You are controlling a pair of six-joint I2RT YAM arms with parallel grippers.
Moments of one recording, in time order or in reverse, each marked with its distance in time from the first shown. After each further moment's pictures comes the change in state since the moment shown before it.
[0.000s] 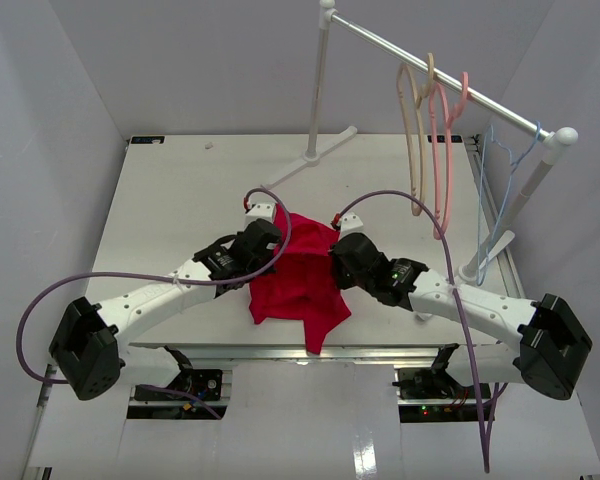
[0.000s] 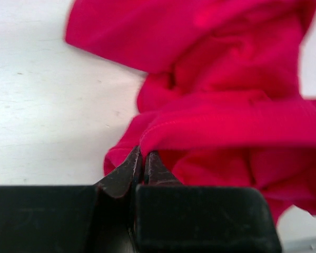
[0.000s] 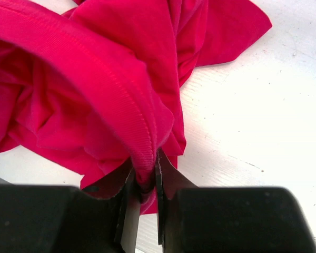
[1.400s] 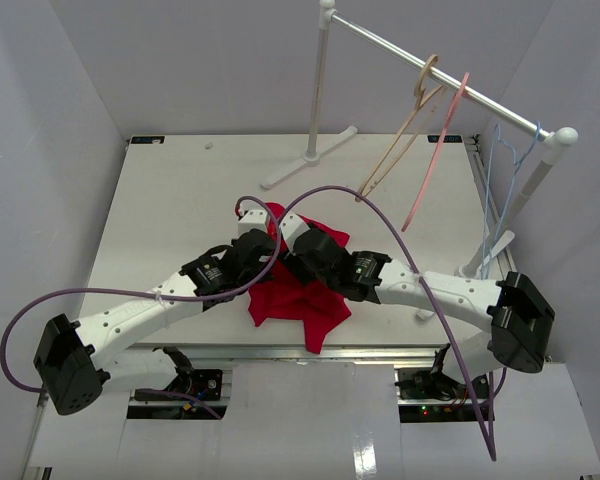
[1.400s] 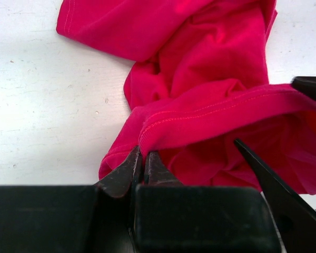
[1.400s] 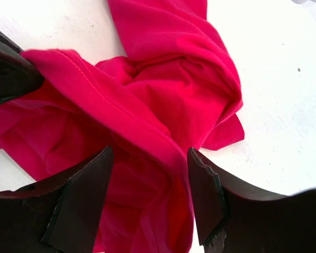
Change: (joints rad) left arm -0.072 -0.123 -0.039 -0.035 -0.032 -0.072; right arm 0.158 0.205 0.257 0.036 0.125 -0.489
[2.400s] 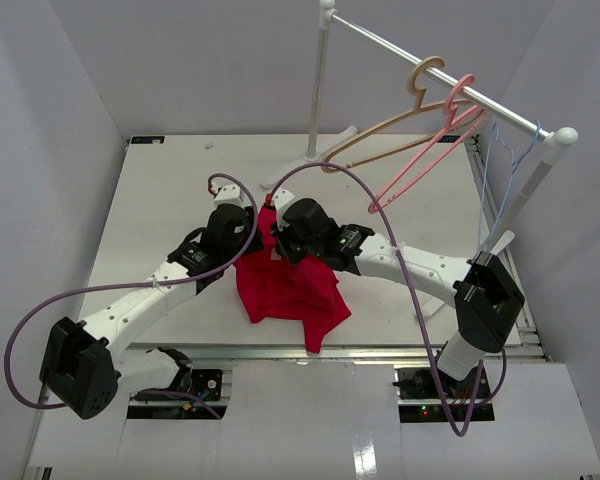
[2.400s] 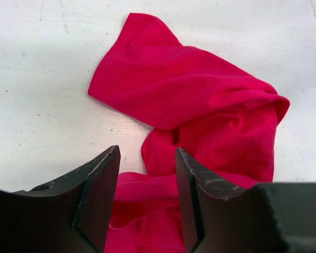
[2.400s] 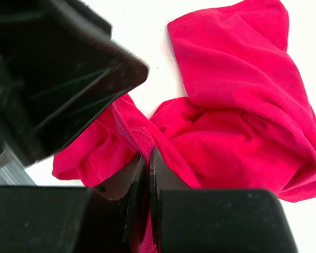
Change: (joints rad) left arm 0.286 0.026 -0.035 0.256 0.142 0.091; right arm -0.128 0.185 0.184 0.026 -0.378 0.199
